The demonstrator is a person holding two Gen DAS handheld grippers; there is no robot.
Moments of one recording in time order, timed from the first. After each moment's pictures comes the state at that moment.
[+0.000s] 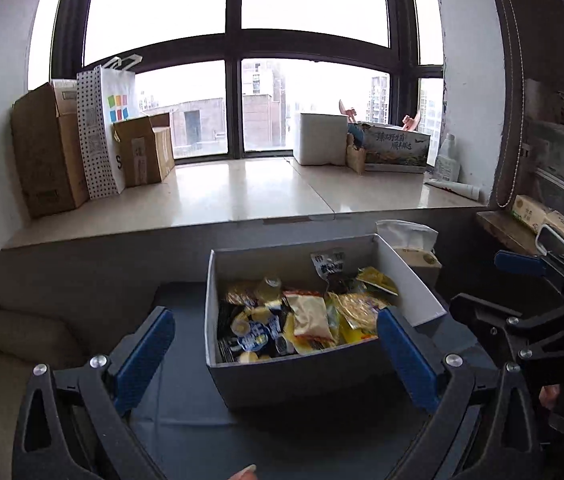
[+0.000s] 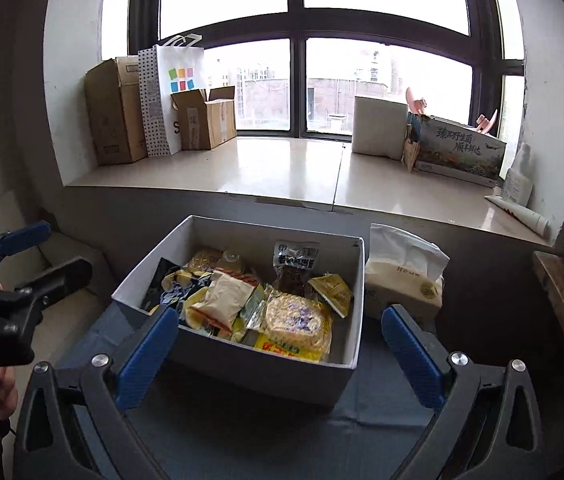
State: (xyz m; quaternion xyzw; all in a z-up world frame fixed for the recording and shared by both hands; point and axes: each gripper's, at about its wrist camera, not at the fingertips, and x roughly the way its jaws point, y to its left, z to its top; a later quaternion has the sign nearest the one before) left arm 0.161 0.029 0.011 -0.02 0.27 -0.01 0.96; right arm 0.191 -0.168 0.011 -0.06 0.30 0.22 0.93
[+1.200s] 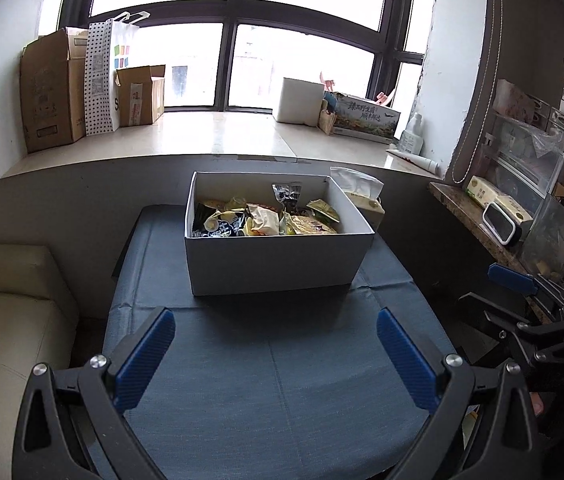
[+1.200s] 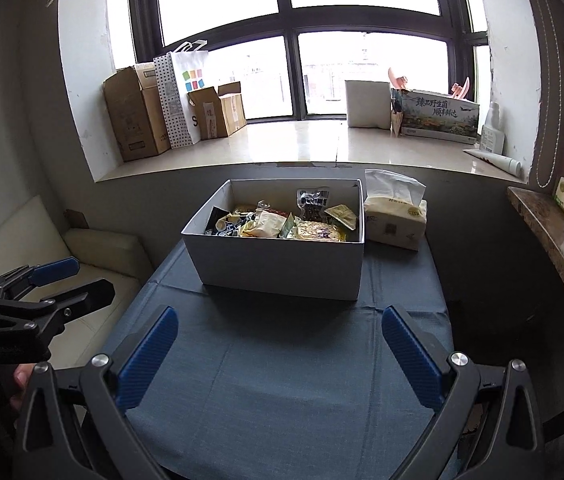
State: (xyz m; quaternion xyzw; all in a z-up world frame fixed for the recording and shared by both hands) left arm 0.041 0.018 0.014 -0.07 0.33 -0.05 0.94; right arm 0.054 -0.205 0.020 -0.02 0.33 0.21 0.92
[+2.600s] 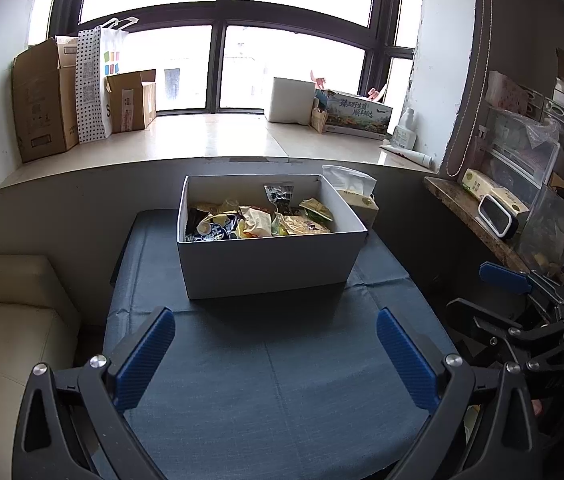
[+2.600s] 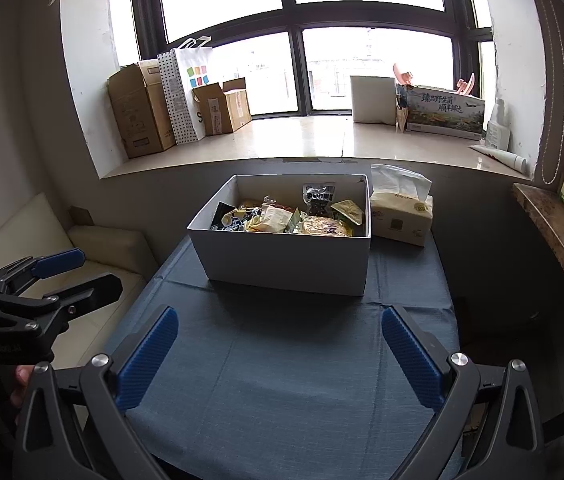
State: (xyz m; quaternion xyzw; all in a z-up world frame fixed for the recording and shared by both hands) left arm 0.043 0.011 0.015 -0.05 0.33 -0.06 0.94; right arm 0.053 -0.205 0.018 -0.01 0.34 0.23 0.91
